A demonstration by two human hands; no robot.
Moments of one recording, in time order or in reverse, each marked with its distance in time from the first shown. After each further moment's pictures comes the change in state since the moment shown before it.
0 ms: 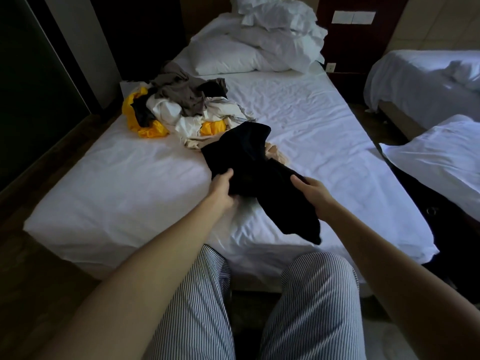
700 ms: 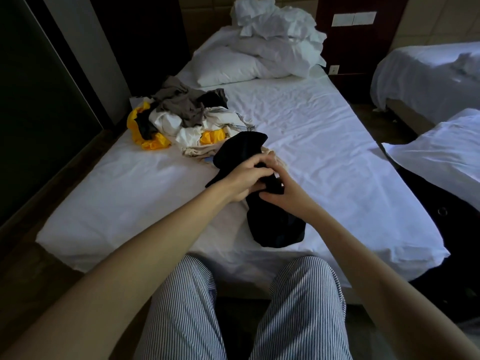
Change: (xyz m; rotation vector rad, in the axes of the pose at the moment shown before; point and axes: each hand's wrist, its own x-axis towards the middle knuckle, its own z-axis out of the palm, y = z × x) left_hand -0.067 0.016 0.068 0.607 -0.450 0.295; right_hand -0.014 -0.013 0.017 -0.413 -0.195 -0.478
